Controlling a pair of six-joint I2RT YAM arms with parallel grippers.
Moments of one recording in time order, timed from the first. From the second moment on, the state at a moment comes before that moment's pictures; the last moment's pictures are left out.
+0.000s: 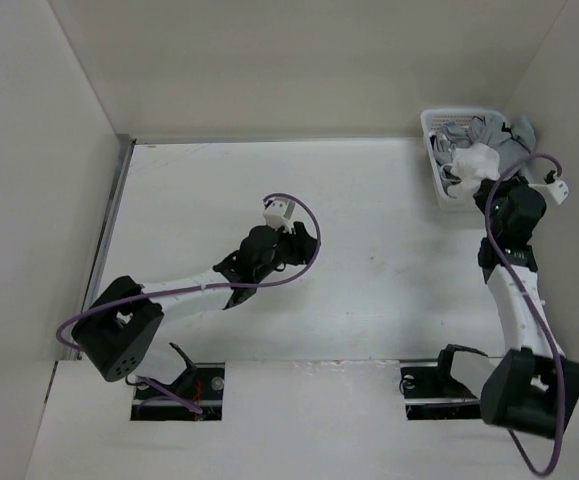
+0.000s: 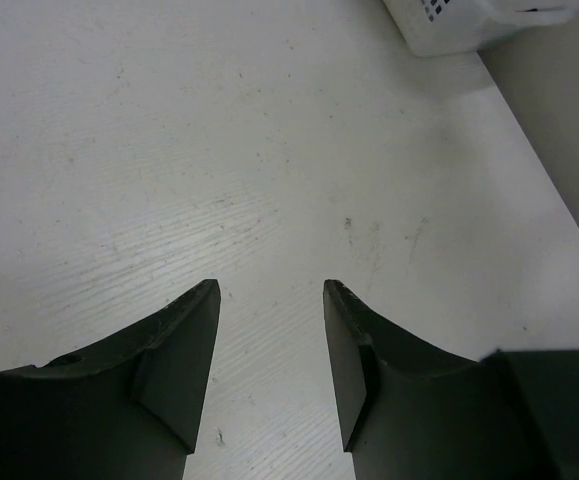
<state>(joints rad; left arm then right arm) -0.79 1.42 0.64 0.51 -0.09 -0.53 -0.27 1.14 0.76 0.20 0.12 0.72</state>
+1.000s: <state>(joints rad) -0.34 1.07 0.45 0.35 -0.13 -0.78 0.29 1.37 0.84 0.18 -0.13 0.80</state>
